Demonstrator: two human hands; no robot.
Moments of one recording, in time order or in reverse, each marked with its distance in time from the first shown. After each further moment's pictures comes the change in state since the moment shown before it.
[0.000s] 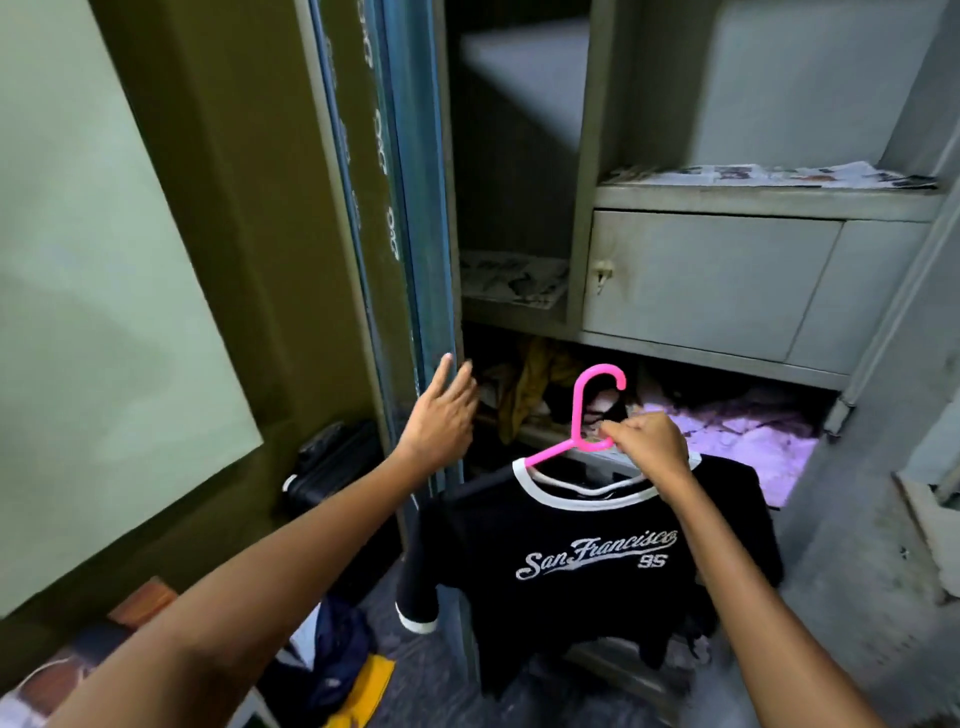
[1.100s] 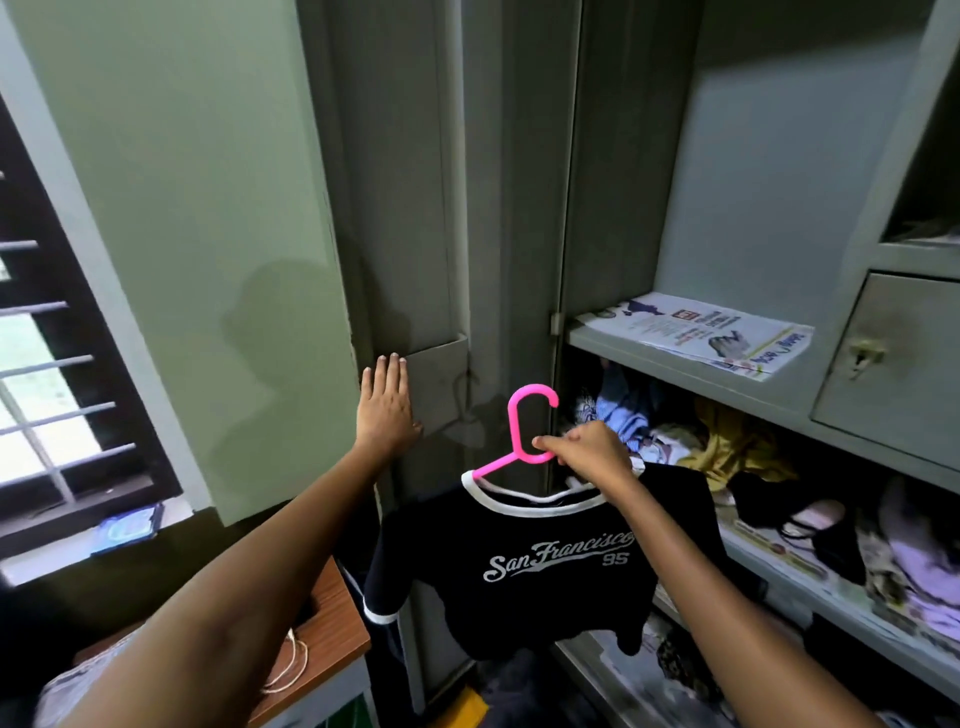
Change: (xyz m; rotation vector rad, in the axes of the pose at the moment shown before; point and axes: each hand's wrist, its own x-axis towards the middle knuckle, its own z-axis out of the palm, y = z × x) left_hand -0.122 -0.166 0.122 -0.300 -0.447 -0.833; right_hand 0.007 -0.180 0.173 -0.003 -0.494 -0.288
